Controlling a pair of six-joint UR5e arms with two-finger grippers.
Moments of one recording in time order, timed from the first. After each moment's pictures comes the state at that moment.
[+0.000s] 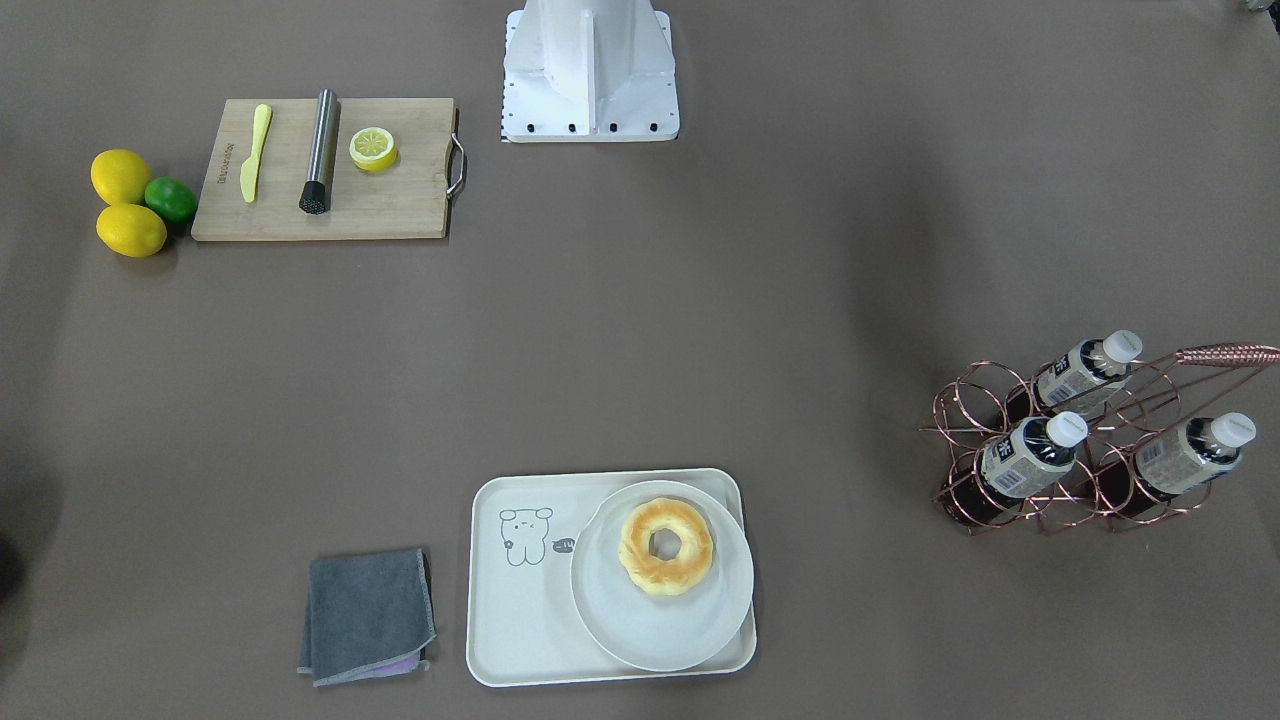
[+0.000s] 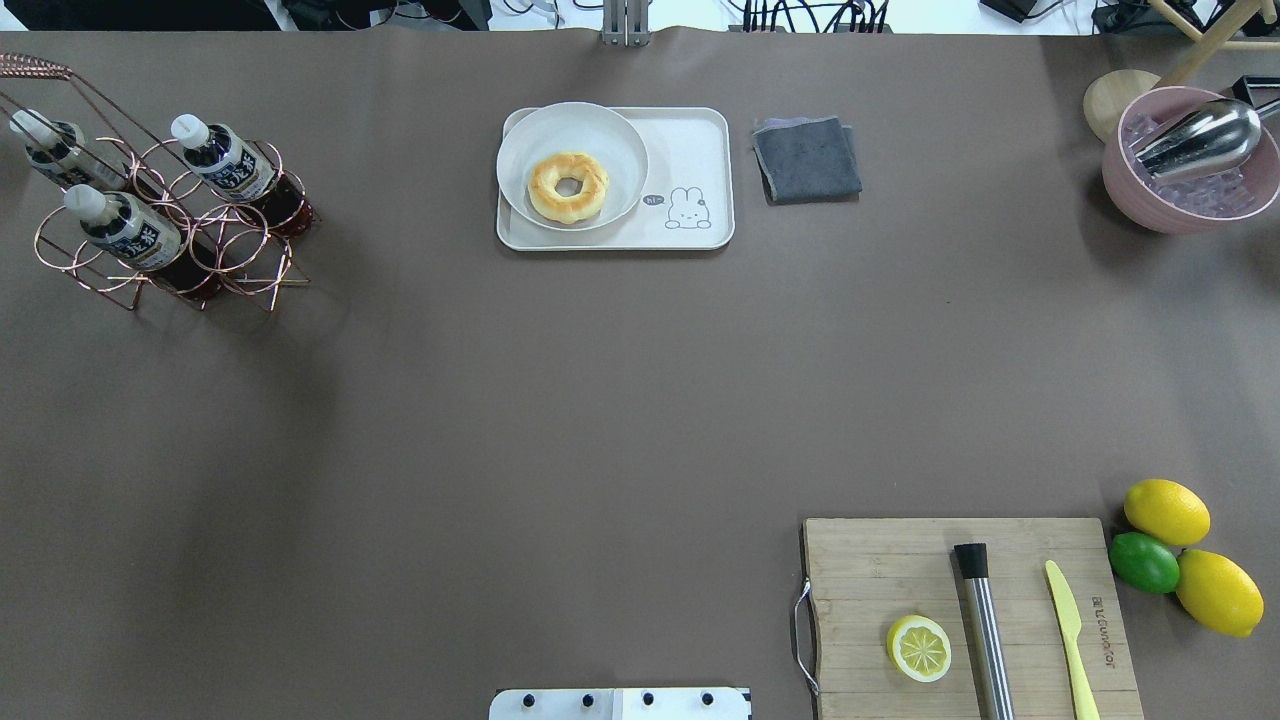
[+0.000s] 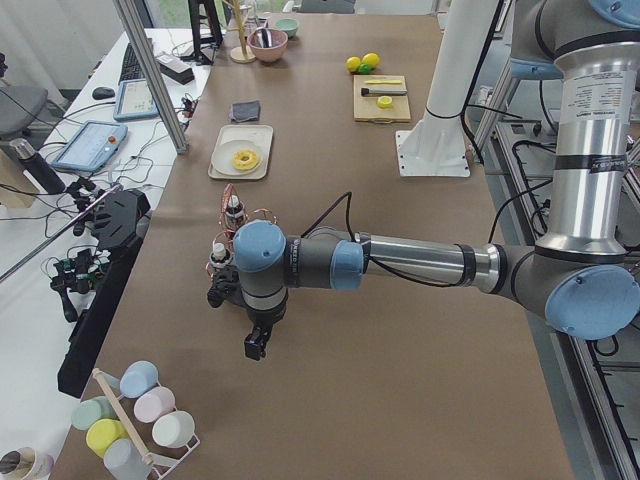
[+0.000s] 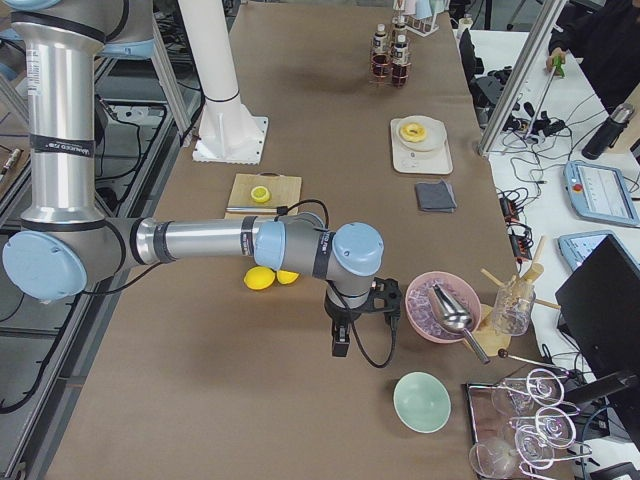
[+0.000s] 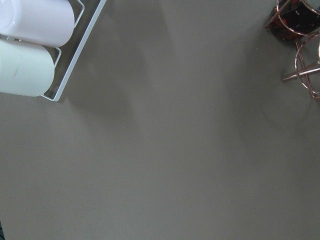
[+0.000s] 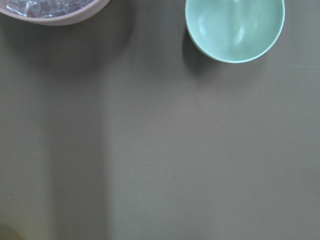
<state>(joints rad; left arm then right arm) -1.62 -1.57 -1.67 -1.52 -2.29 0.30 1.64 -1.64 1.75 -1.81 2.27 -0.14</state>
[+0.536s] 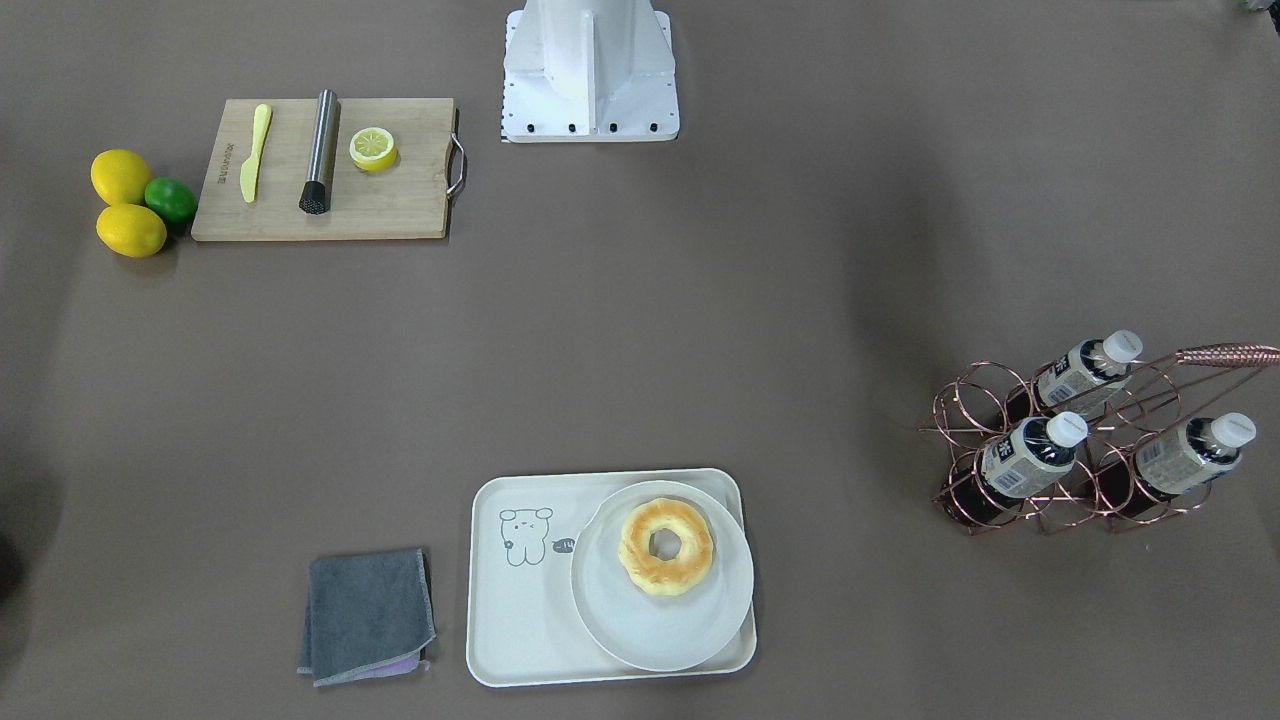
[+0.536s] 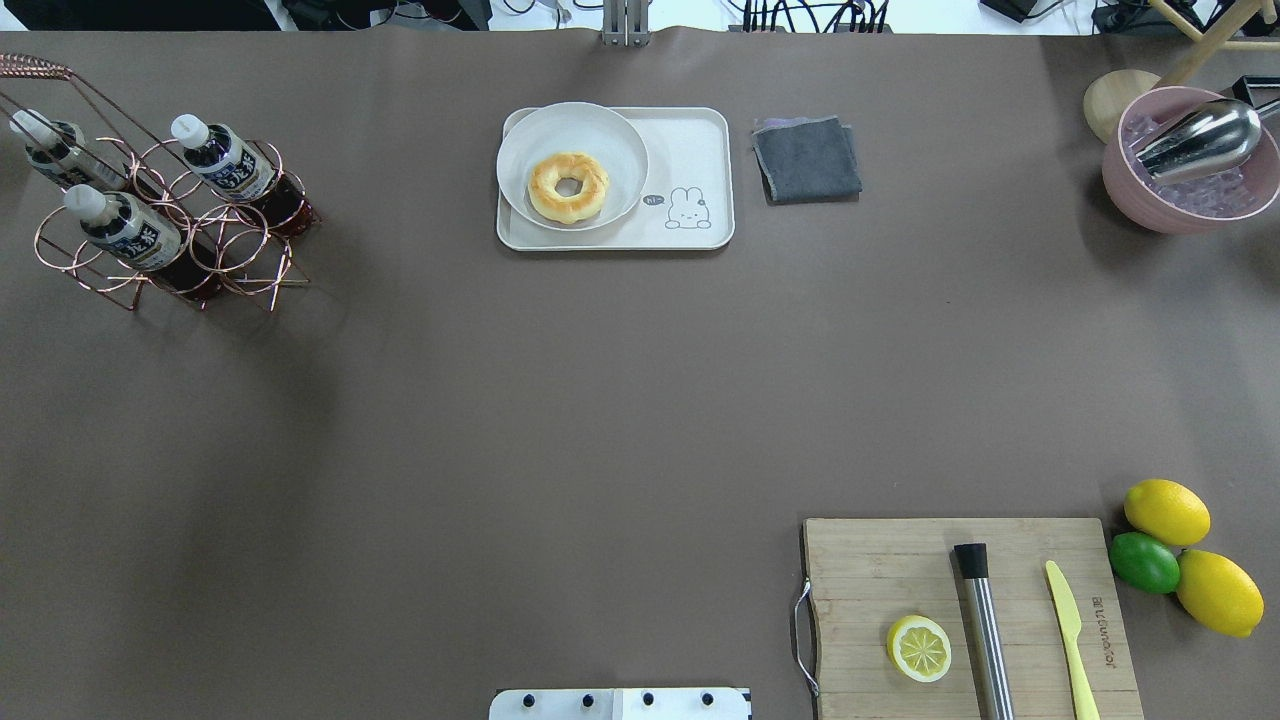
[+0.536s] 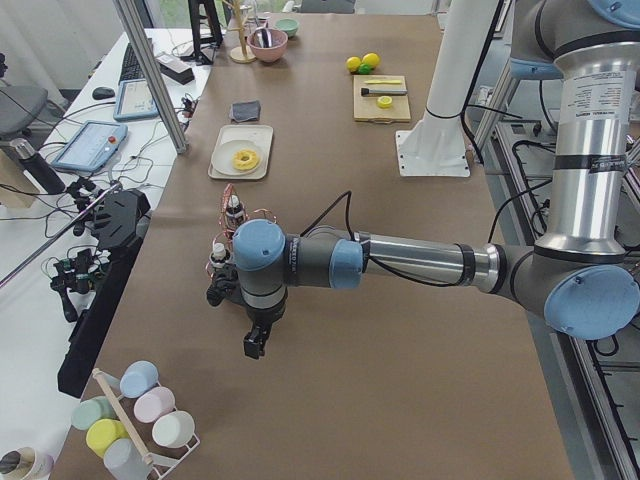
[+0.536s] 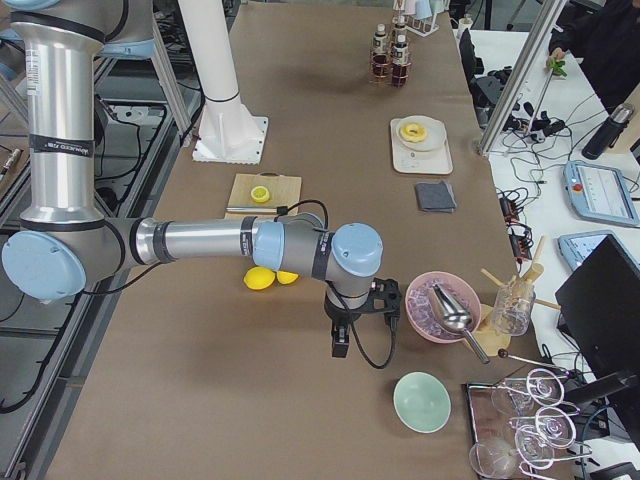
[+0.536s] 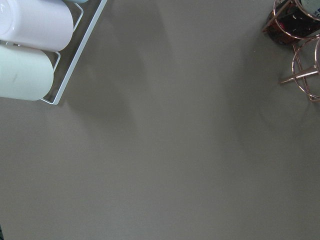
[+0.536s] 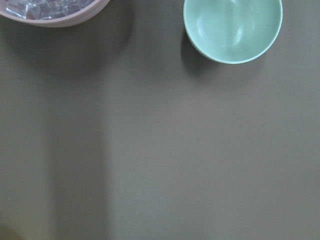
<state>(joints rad) -1.62 -1.57 -1.67 -1.52 -2.29 0.29 1.65 -1.64 1.75 -1.80 2.28 -0.14</state>
